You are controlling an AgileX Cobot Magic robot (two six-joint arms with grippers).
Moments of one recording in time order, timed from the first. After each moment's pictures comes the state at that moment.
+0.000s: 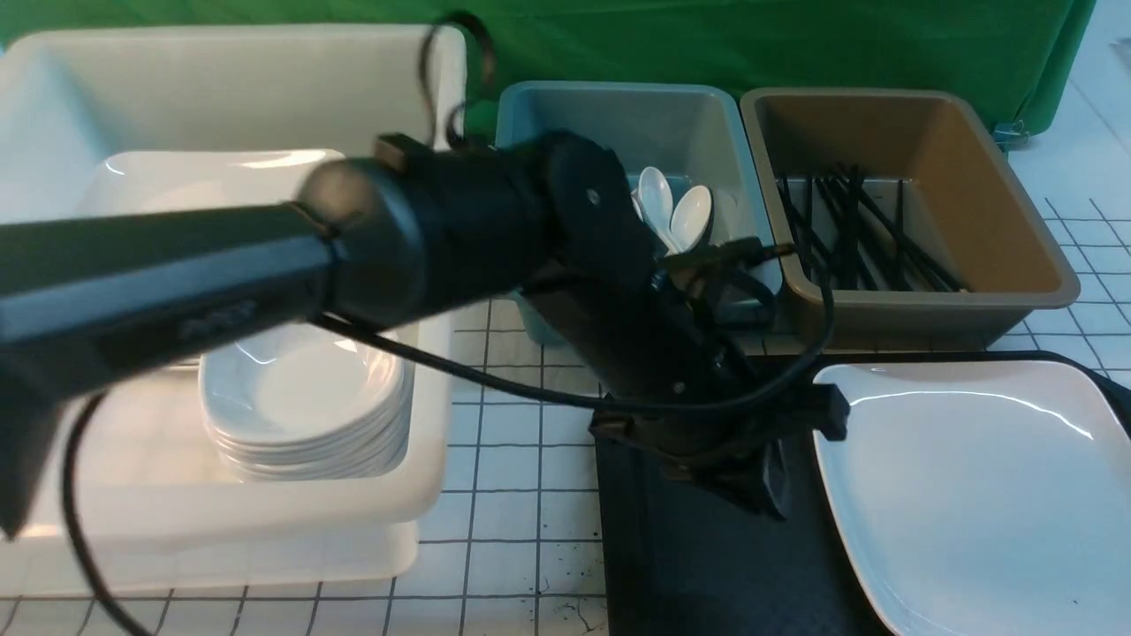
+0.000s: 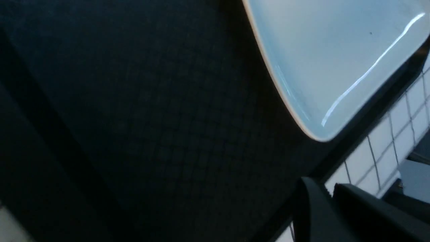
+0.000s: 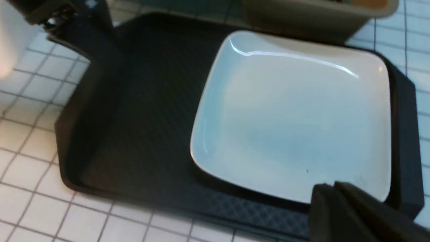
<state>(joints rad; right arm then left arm) 0.36 0.36 -0.76 -0.06 1.15 0.04 -0.72 1.95 -1.48 -0.62 0.86 -0.06</state>
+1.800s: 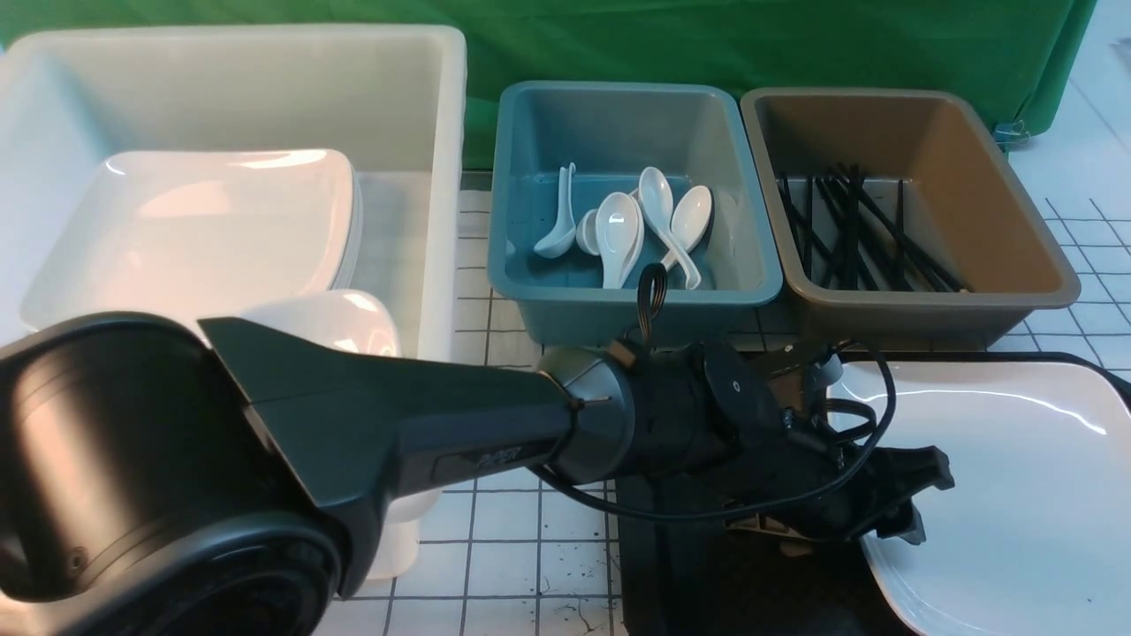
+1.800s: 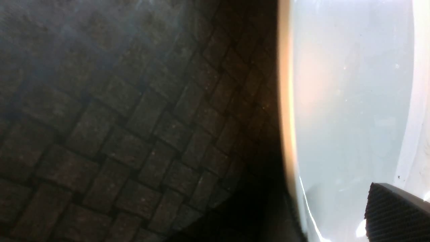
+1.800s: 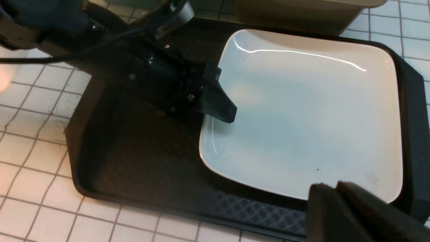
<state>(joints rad) 0.36 0.36 -0.76 -0.06 1.14 0.10 -0.87 2.21 -1.50 -1.02 0.37 0.05</state>
